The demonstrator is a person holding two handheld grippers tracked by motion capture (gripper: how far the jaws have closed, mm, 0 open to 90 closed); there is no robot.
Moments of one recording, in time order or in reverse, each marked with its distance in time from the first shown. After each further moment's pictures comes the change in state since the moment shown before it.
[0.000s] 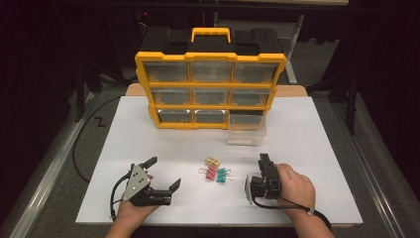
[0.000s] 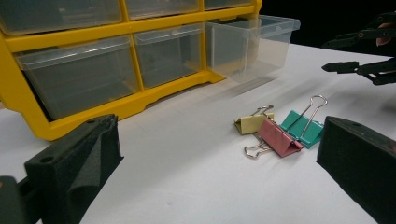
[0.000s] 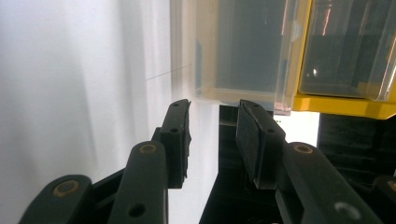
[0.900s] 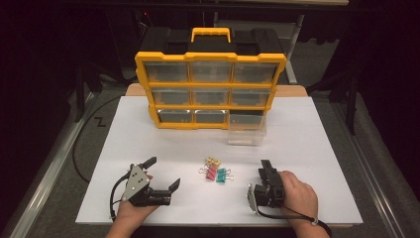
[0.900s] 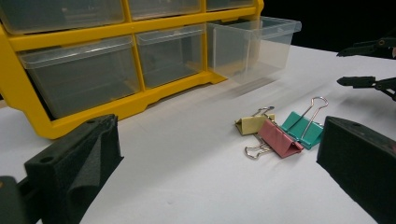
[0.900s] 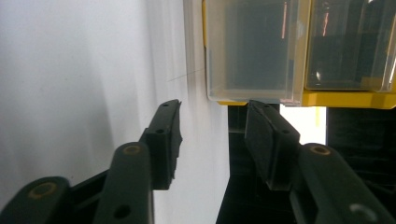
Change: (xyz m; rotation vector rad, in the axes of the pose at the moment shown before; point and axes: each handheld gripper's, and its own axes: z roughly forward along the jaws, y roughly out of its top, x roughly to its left) left arm 0.000 0.000 -0.001 -0.004 0.006 -0.009; right arm 0.013 -0.008 -0.015 -0.053 -0.001 0.055
